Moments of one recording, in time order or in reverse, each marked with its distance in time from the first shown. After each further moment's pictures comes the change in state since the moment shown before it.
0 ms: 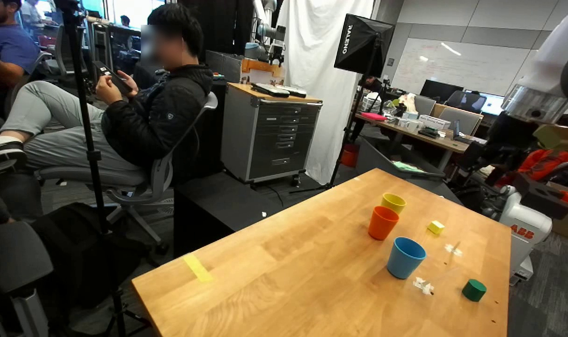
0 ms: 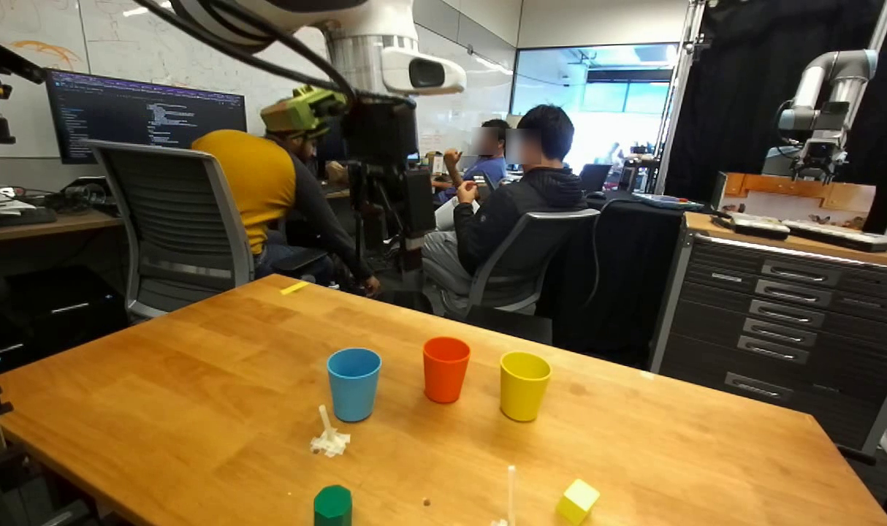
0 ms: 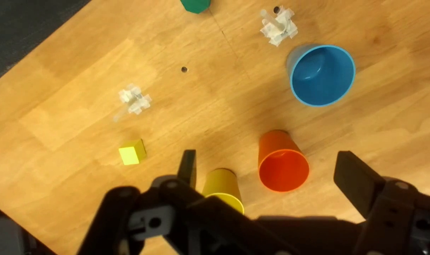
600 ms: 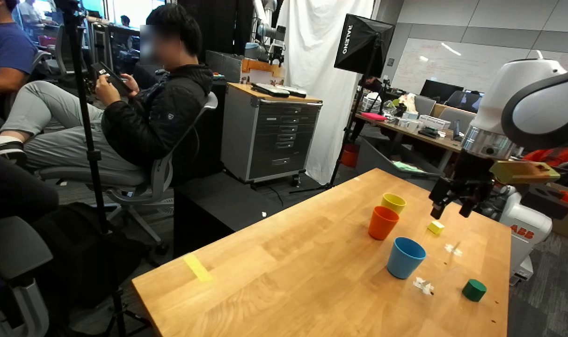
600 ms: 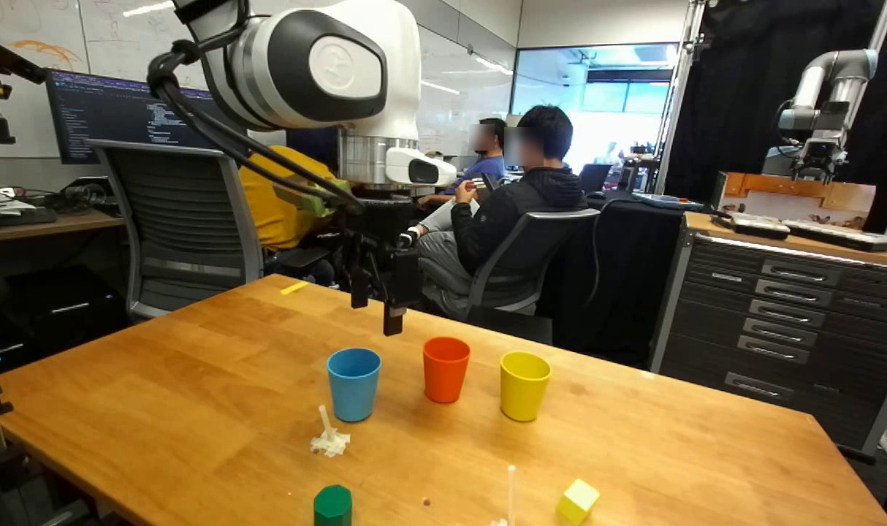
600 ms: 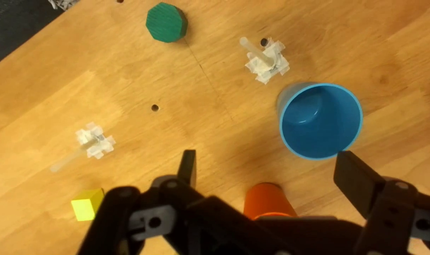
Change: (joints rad) arm 0.055 0.231 -0.003 0.090 0.041 0.006 -0.002
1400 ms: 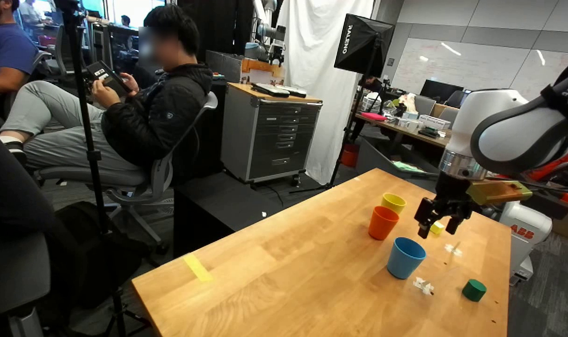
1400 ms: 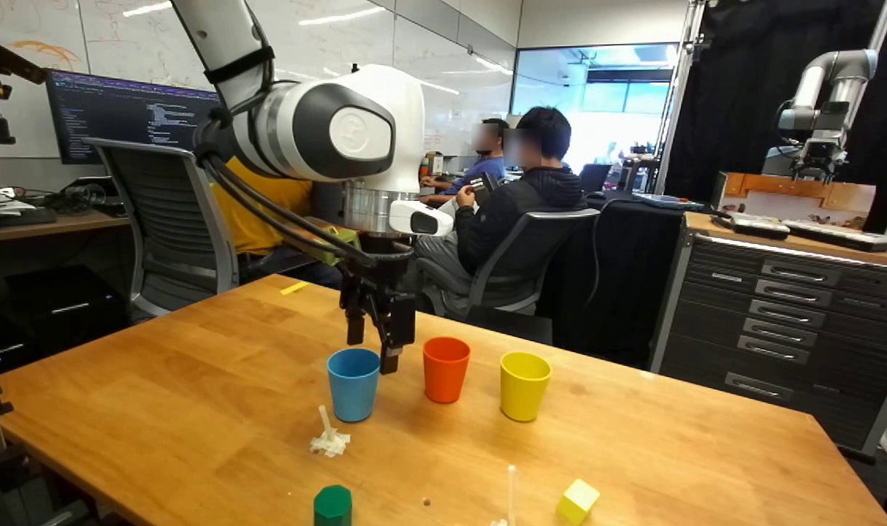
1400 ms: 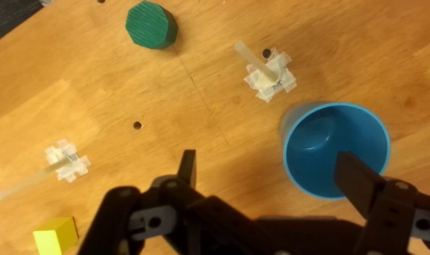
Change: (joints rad) arm 0.037 0.165 -0.016 0.086 -0.002 0.001 0.000
